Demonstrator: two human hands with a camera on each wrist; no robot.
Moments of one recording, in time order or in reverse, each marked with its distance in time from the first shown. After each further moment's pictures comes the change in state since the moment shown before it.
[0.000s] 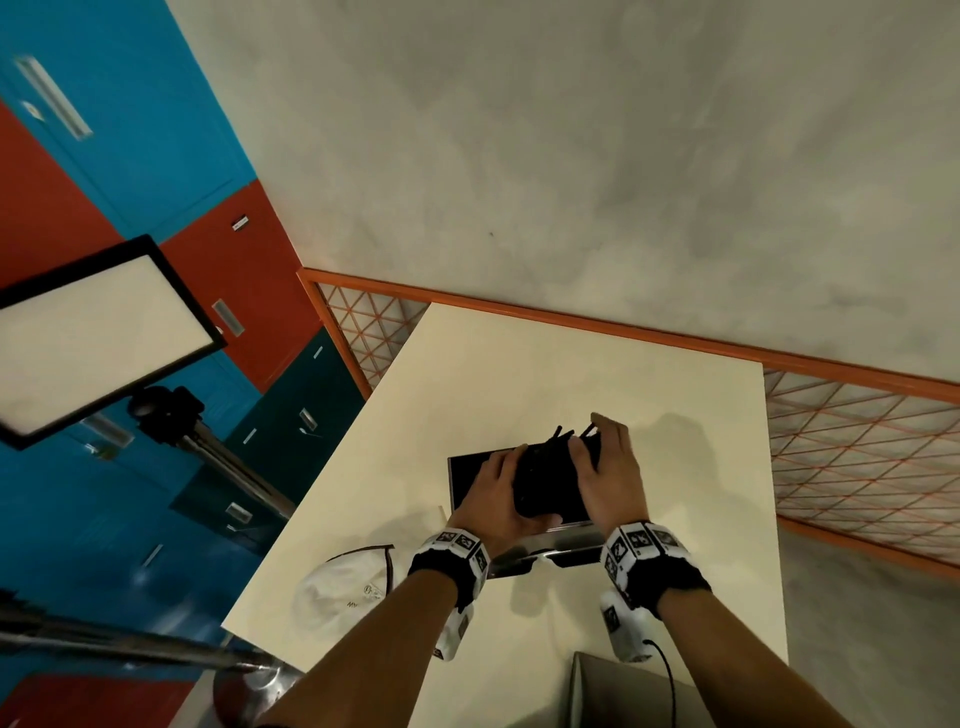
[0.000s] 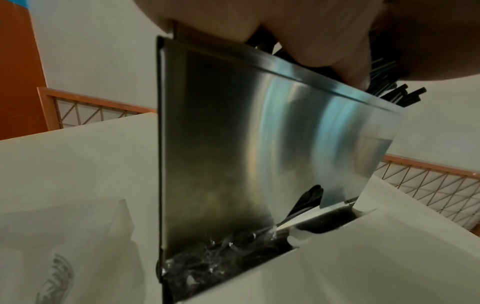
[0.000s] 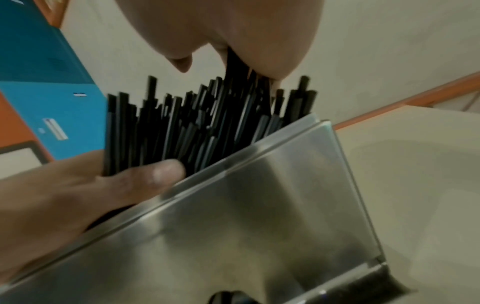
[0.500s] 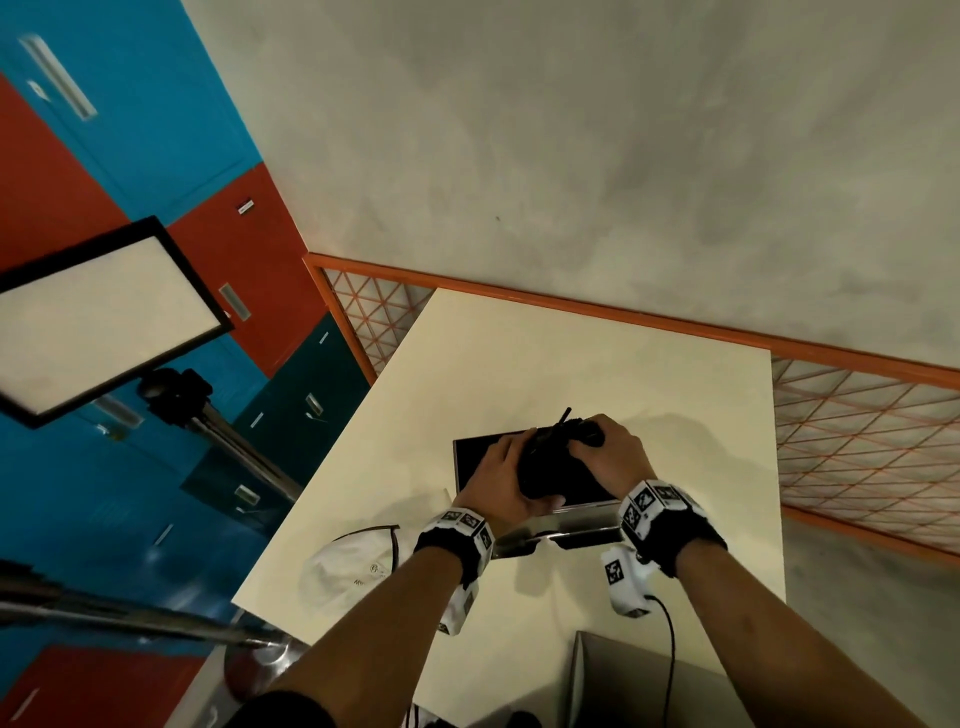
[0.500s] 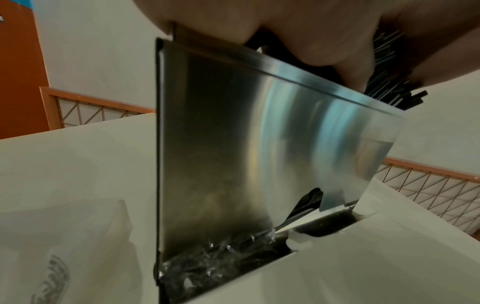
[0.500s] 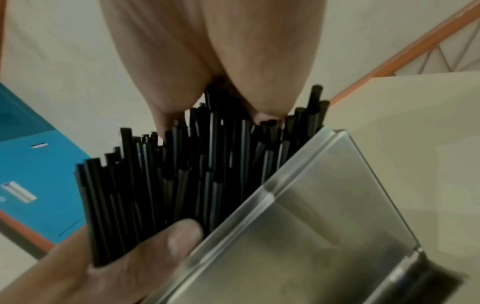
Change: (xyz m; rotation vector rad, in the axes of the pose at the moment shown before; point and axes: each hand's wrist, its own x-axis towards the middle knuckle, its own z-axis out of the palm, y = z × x) left_hand 0.000 0.000 -0.001 -0.029 -0.013 0.011; right_hand 0.021 0.004 -0.010 -0.141 -0.318 0.199
